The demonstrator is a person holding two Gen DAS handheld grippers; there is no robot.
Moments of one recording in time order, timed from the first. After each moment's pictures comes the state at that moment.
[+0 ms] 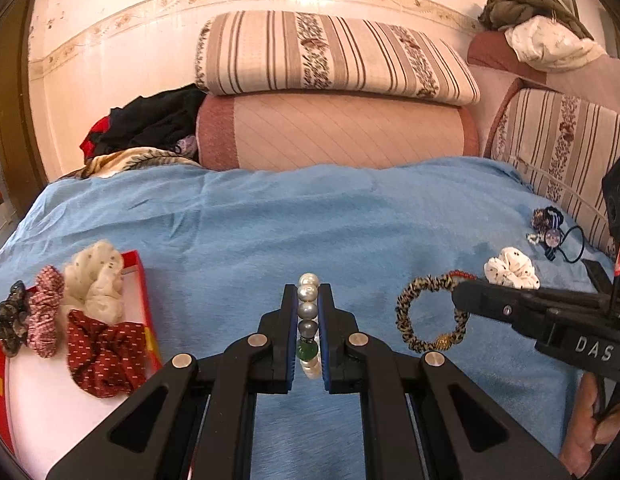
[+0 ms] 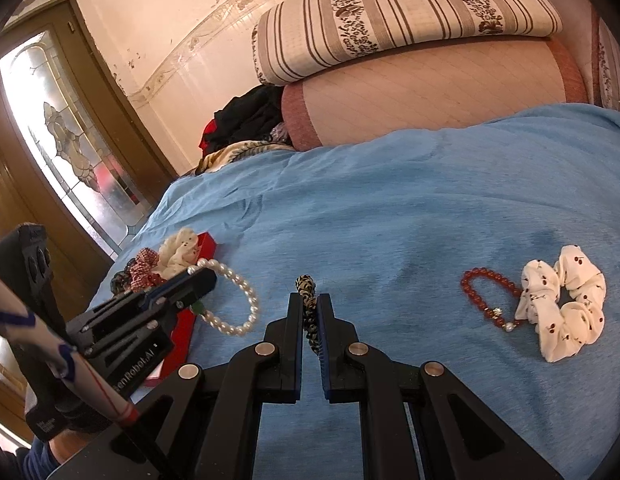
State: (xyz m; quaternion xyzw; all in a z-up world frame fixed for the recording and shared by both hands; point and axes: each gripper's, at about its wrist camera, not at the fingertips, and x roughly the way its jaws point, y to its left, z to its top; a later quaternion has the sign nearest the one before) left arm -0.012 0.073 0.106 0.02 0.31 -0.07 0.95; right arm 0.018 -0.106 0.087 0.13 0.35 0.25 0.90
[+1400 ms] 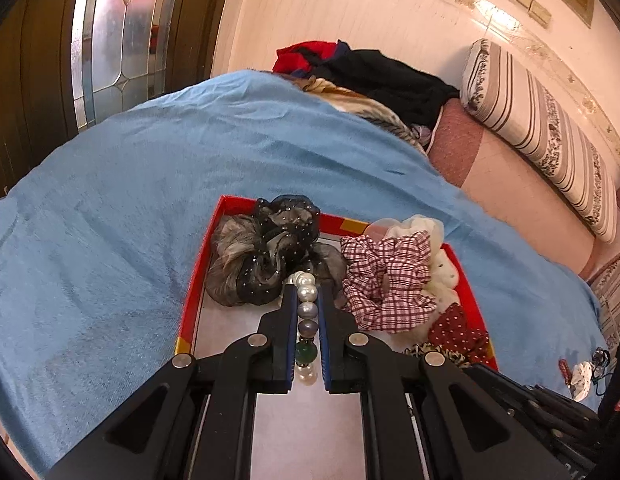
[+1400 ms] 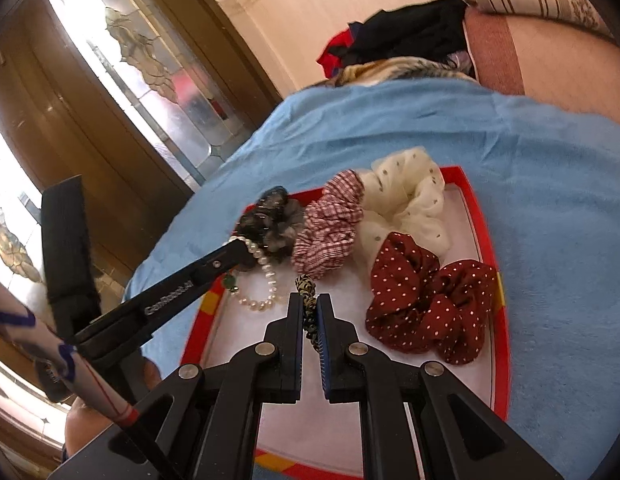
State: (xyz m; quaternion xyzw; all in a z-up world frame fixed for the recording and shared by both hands) left arm -0.042 0.381 0.090 -0.20 0.36 0.14 0.90; right arm 0.019 0.195 0.077 0.07 0.41 0.38 0.82
